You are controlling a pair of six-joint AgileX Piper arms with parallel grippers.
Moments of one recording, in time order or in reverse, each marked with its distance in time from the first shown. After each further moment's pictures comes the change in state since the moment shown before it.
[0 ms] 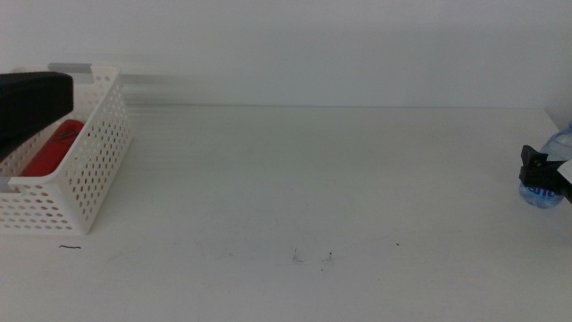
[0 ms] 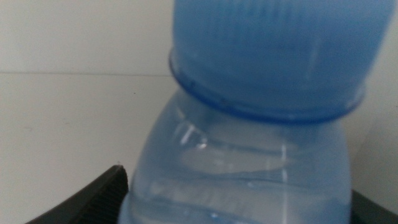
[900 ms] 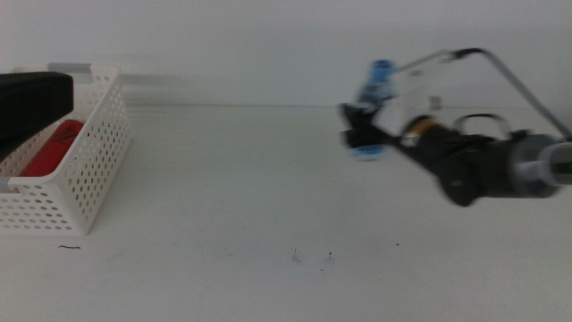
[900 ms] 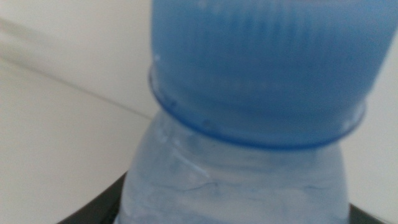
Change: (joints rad) left arm 0.000 0.000 0.000 0.000 0.000 0.000; right arm 0.590 0.005 -0.377 0.025 0.297 -0.015
